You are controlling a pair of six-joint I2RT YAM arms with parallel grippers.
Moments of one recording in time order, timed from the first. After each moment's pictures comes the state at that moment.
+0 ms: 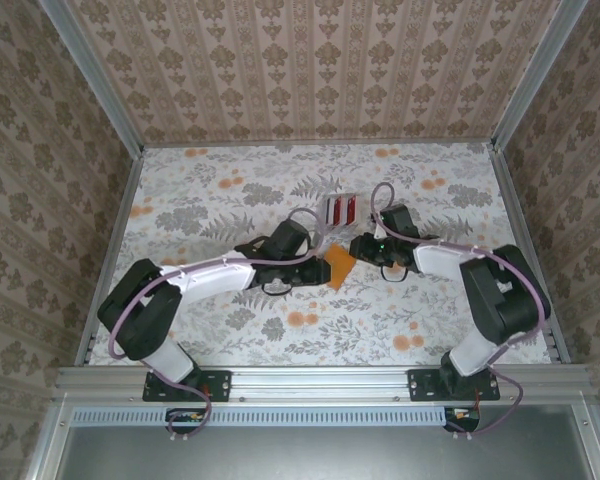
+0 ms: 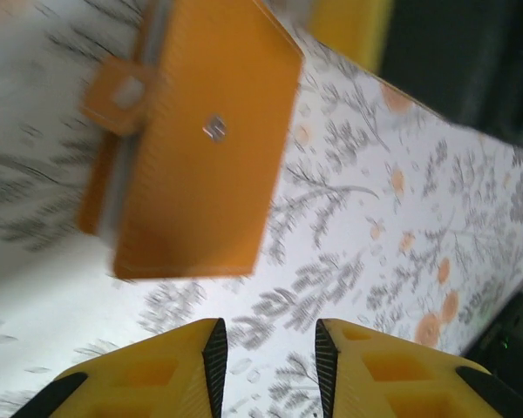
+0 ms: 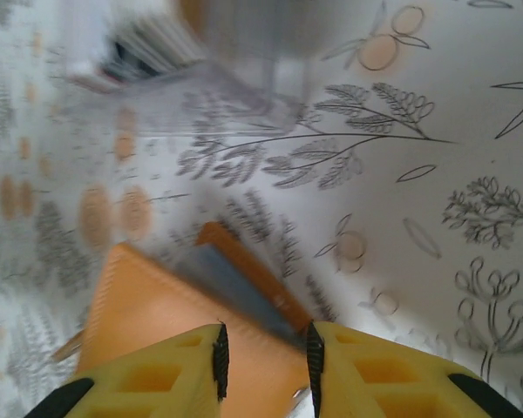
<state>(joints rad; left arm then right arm) -0.88 1.59 0.90 -0.19 0.34 -0.75 0.32 1.67 0.78 -0.03 -0.34 0.61</state>
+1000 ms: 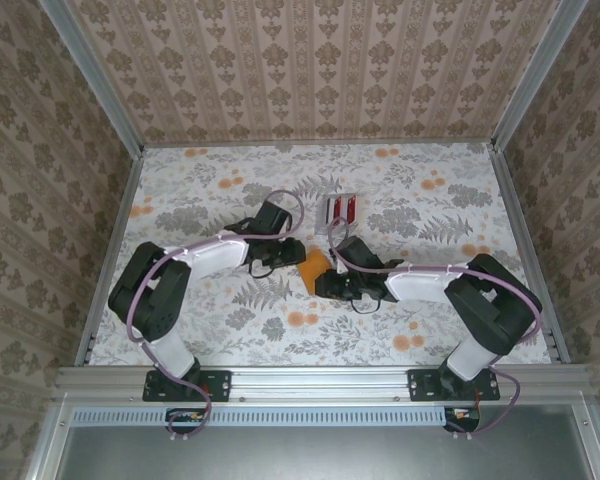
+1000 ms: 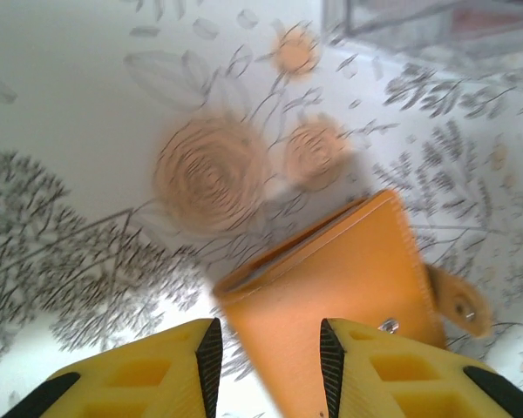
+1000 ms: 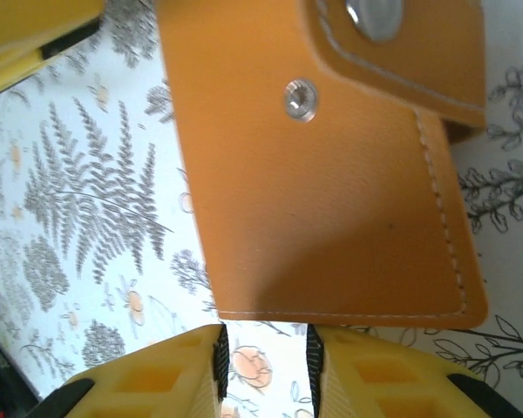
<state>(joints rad) -0.65 1.71 1.01 -0.32 0.23 -0.67 0.69 1.60 0.72 -0.02 -0.30 0.77</state>
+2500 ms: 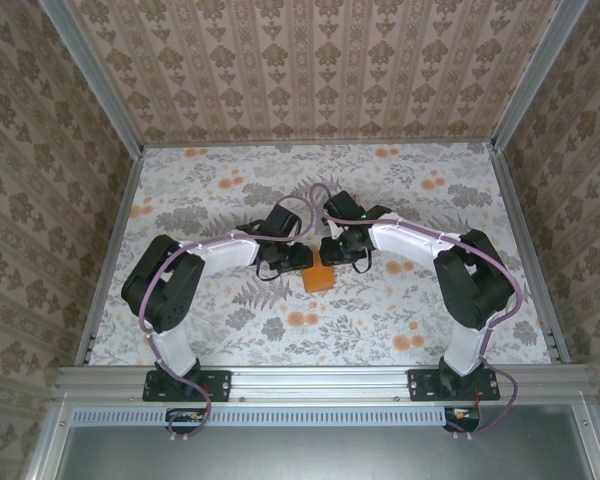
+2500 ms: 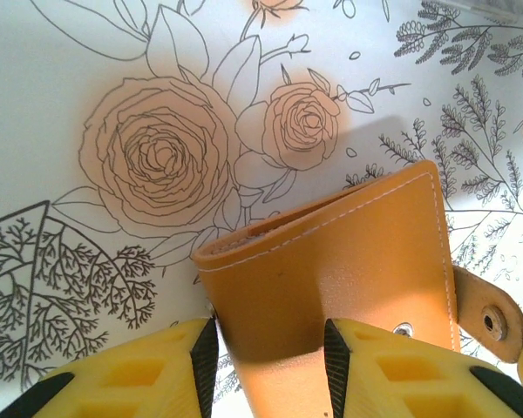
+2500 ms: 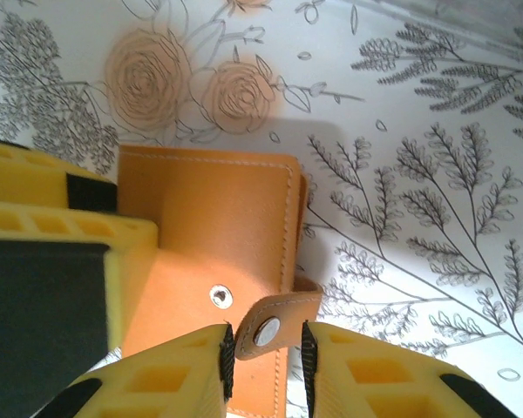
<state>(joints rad) -0.69 1.79 1.03 -0.32 0.25 -0.68 0.59 1.81 1.24 -0.64 -0.16 0.39</state>
